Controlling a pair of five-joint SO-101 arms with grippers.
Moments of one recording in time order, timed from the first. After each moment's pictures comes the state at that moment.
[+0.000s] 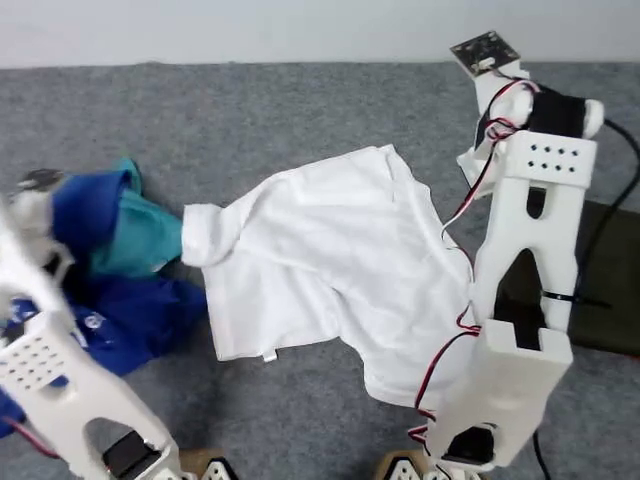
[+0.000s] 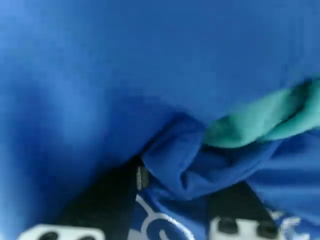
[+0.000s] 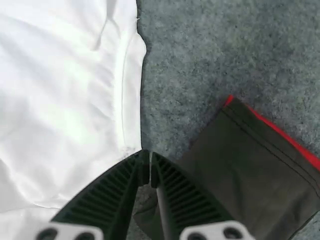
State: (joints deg) left arm -45.4 41.4 -26.2 91.9 -41.6; right arm 6.2 22.7 -44.7 100.5 30.9
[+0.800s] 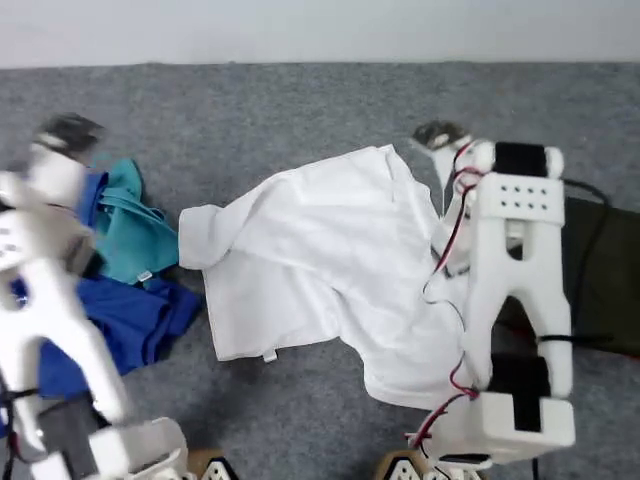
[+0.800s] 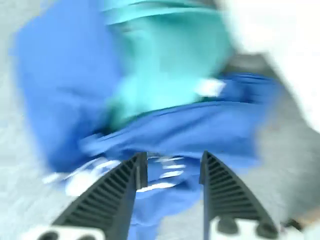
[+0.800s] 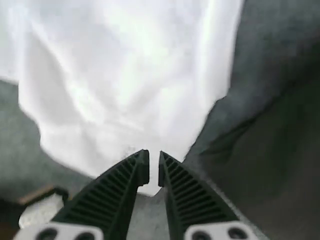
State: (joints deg) left arm -27.4 -9.3 2.4 99.2 -42.2; right arm 1.8 0.6 -1.8 100.5 34.1
